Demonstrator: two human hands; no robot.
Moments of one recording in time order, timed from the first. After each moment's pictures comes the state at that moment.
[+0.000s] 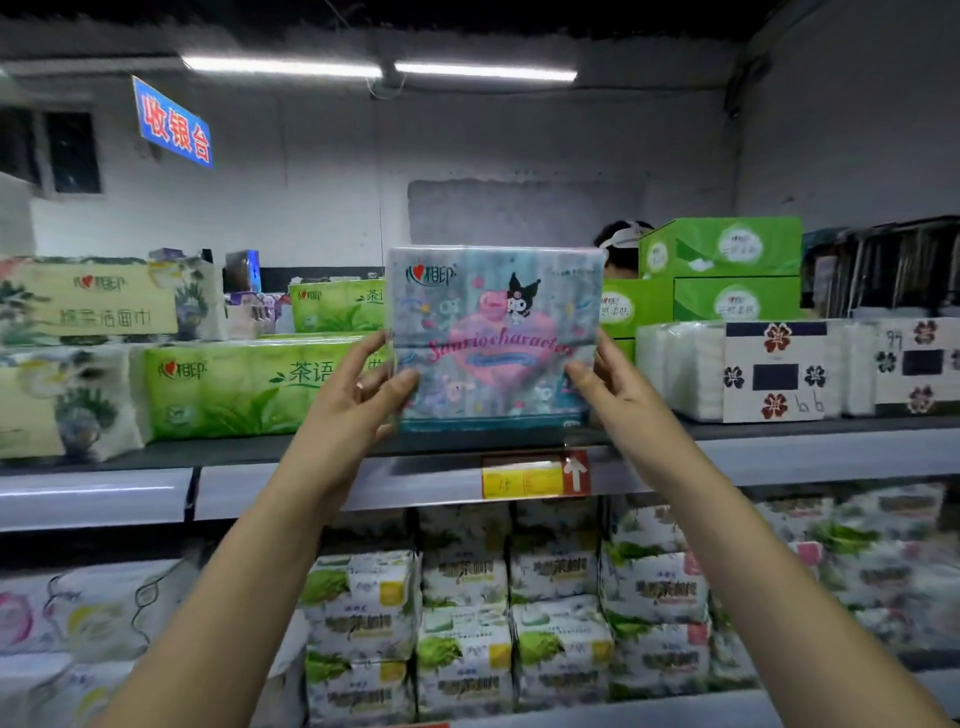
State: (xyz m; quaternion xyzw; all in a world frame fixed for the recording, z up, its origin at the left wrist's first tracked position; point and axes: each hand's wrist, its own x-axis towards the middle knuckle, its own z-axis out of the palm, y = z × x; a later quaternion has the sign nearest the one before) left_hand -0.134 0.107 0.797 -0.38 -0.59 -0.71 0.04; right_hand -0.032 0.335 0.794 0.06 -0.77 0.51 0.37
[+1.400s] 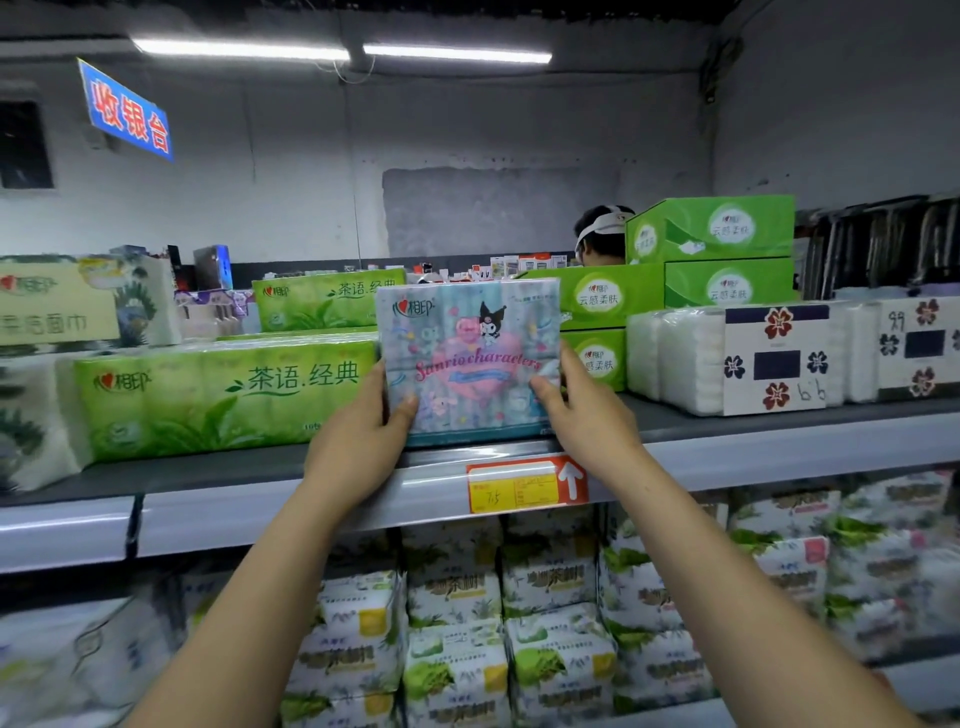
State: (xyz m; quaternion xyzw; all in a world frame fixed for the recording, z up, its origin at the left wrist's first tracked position) left_hand -0.185 0.145 0.781 -0.33 -0.83 -0.41 0.20; right_hand -0.081 0.348 0.782 -0.14 -0.88 0.22 0.40
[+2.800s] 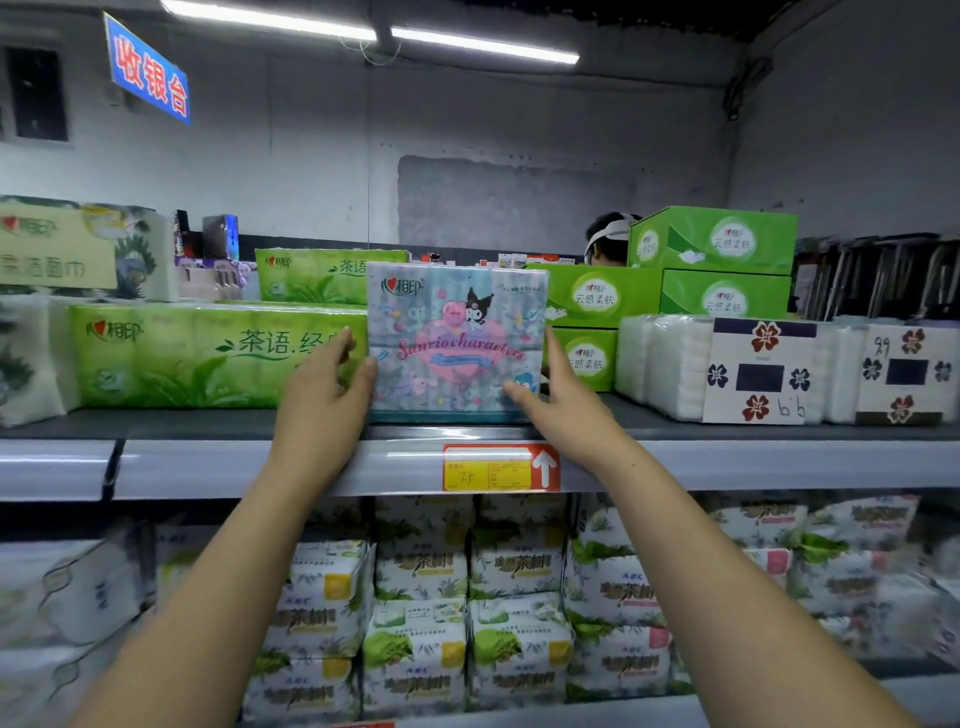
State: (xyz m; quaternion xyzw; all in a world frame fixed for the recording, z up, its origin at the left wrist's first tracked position) left_hand -0.174 0.141 0.774 -0.29 -0.75 -0.51 0.30; right_hand -0.069 0.346 0.787 -0.07 -0.89 0.32 0.32
